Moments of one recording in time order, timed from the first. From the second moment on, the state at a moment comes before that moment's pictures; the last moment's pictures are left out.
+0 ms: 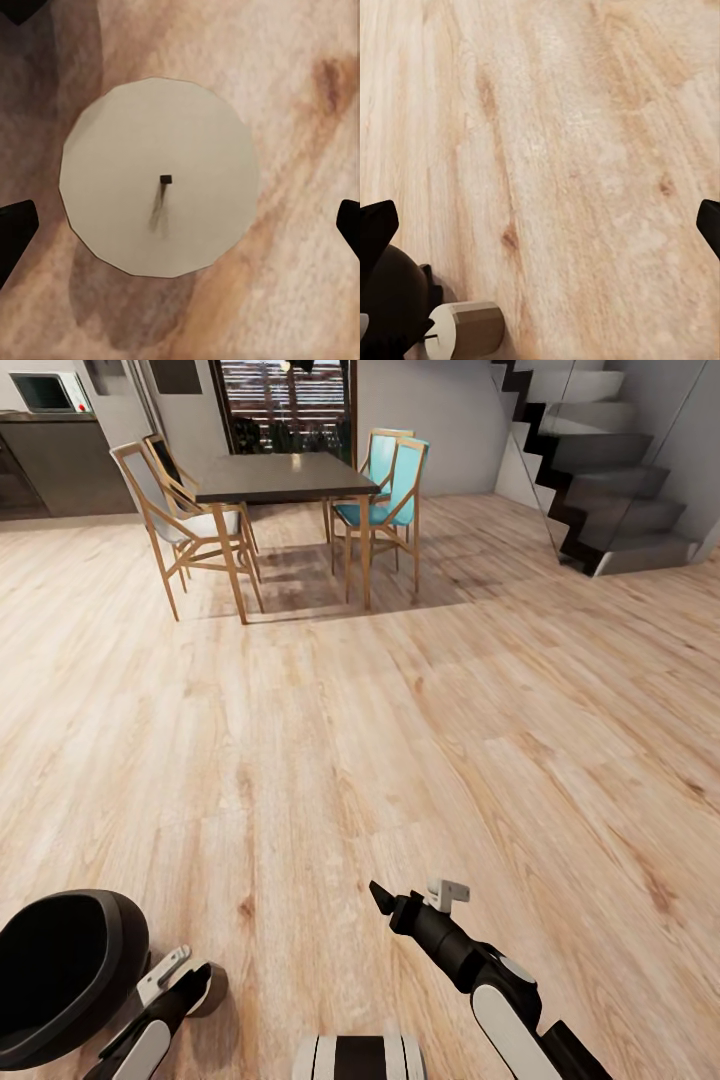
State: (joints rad) left arm -0.26 0.15 -0.07 -0.84 0.89 0.08 0.31; right arm -0.24 -0.13 0.50 -1.54 -0.87 0.28 -0.20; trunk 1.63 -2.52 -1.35
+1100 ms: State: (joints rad) left arm -0.26 0.15 -0.06 -0.84 0.90 0.08 0.31; right arm -0.24 -0.13 0.50 -1.54 -0.87 0.28 -0.20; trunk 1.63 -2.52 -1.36
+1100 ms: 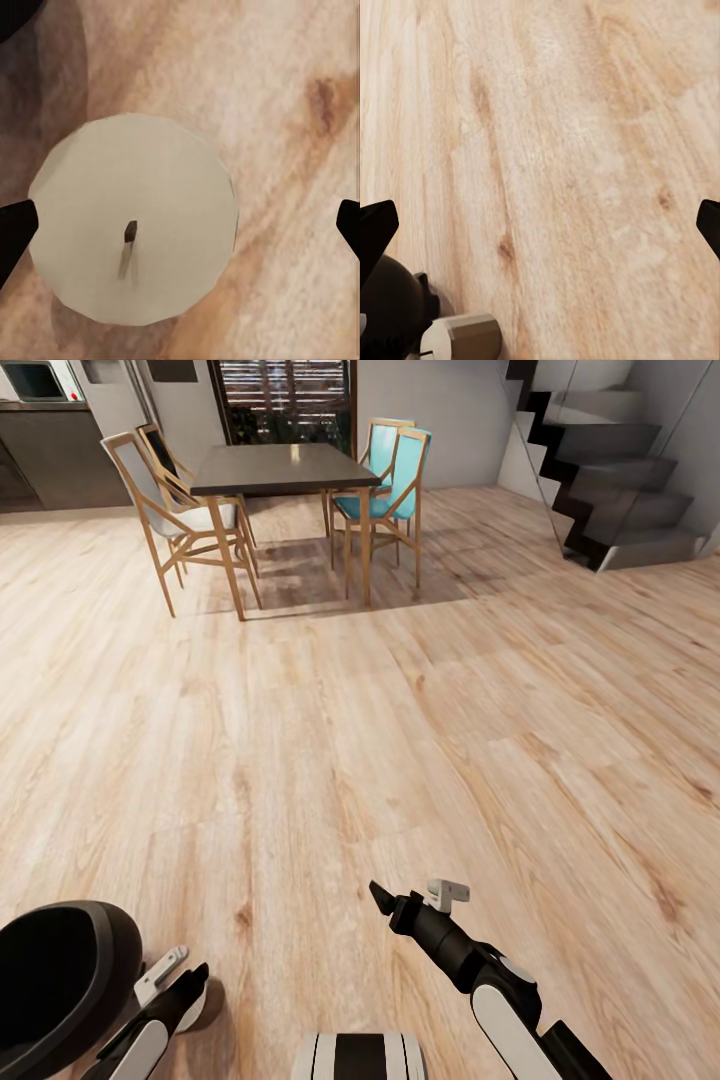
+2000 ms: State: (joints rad) left arm -0.26 0.15 -0.06 -0.84 0.90 0.08 0.31; right arm -0.24 -0.13 0.51 -1.54 -0.87 0.28 -0.20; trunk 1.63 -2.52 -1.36
